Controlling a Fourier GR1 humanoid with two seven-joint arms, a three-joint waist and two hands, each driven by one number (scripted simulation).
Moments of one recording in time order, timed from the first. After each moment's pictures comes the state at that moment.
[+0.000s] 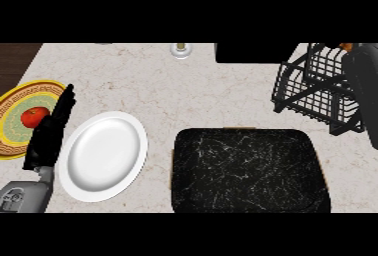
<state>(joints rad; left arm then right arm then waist) -0.15 0.36 -0.04 -1.45 -0.07 0.17 0.07 -1.02 -0.47 -0.01 -0.91 1.22 0.00 0.73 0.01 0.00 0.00</state>
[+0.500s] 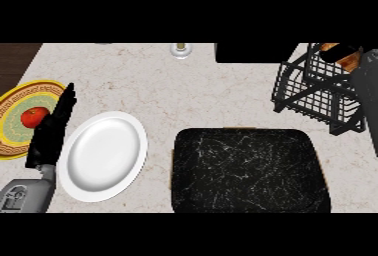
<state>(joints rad) -0.17 0.34 -0.02 -1.43 -0.08 0.16 0.06 -0.93 -0.48 -0.13 -0.84 1.08 -0.04 0.57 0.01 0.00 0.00</state>
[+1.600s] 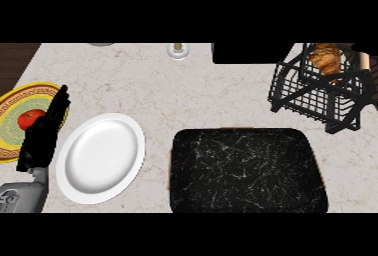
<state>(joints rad) -0.14 0.34 0.02 -1.45 -0.10 0.12 0.06 -0.78 -0.48 -0.35 -1.17 0.86 -0.20 0.62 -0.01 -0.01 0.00</state>
